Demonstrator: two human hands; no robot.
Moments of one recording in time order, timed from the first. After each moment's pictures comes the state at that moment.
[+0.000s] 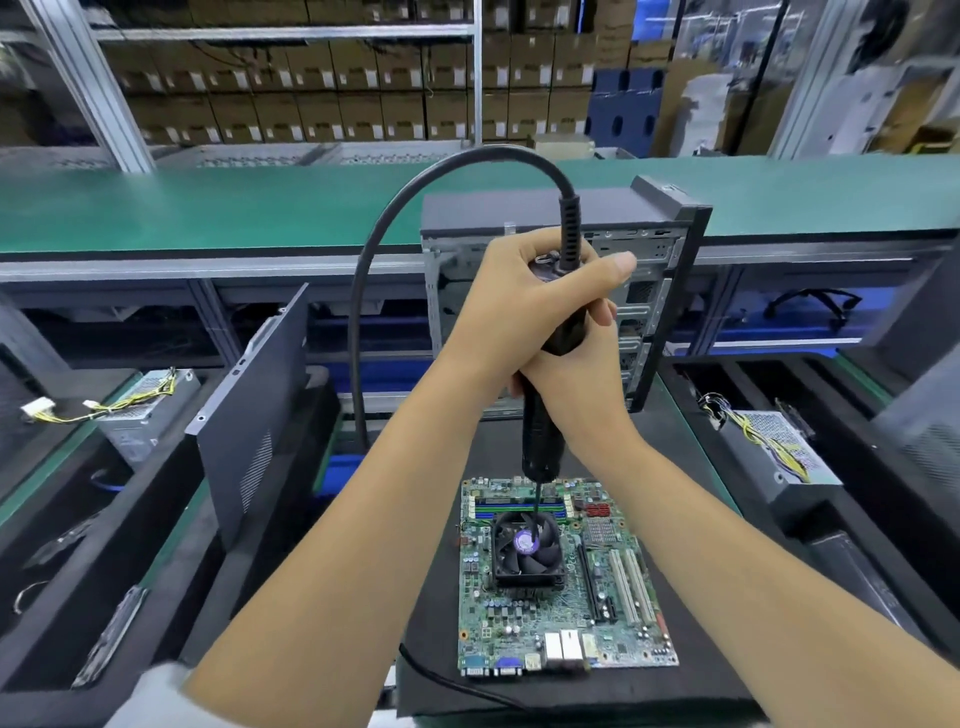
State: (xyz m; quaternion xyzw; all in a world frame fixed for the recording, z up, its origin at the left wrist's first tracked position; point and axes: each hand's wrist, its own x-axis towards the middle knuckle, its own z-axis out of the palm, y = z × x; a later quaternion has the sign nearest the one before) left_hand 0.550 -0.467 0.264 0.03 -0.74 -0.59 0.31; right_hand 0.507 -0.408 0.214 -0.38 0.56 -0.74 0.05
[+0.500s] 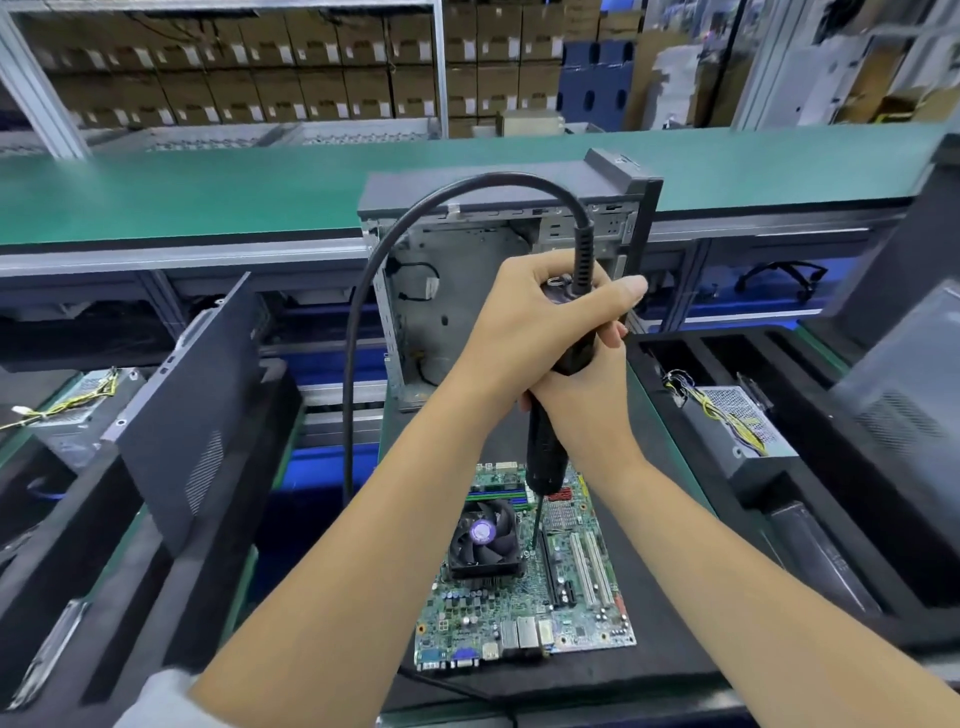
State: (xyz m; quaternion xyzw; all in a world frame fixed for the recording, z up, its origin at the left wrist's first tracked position) left_hand 0.512 -0.427 0.238 0.02 -0.75 -0.61 0.26; right_hand 0.476 -0.364 0.185 -0.34 0.58 -0.74 0.03
